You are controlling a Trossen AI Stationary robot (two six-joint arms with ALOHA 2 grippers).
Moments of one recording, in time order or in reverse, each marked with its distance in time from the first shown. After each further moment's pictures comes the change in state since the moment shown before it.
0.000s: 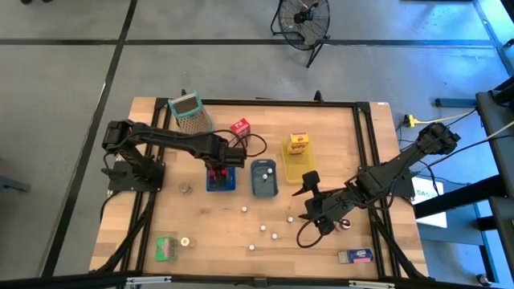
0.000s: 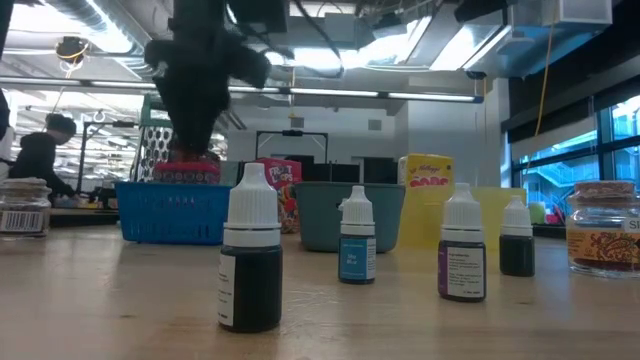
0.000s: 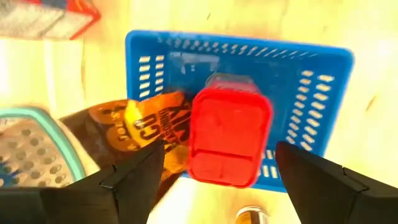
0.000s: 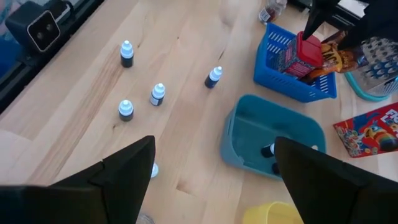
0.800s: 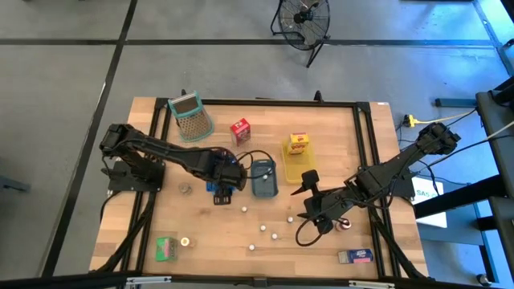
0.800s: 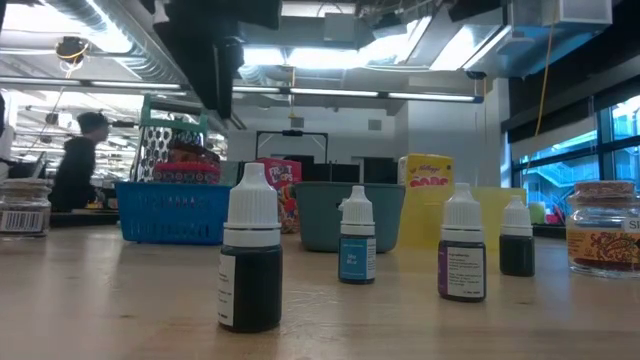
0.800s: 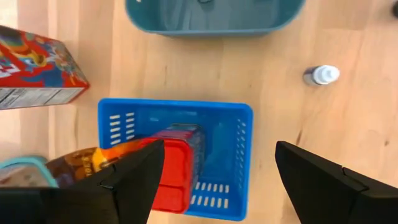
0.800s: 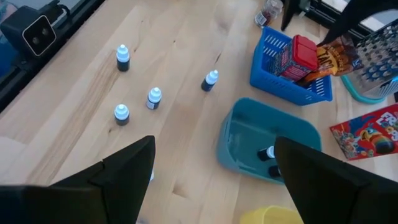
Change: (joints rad) left arm -0.200 0.000 0.099 0.065 -0.099 -0.107; right arm -0.013 0.000 0.000 0.009 -0.001 -0.011
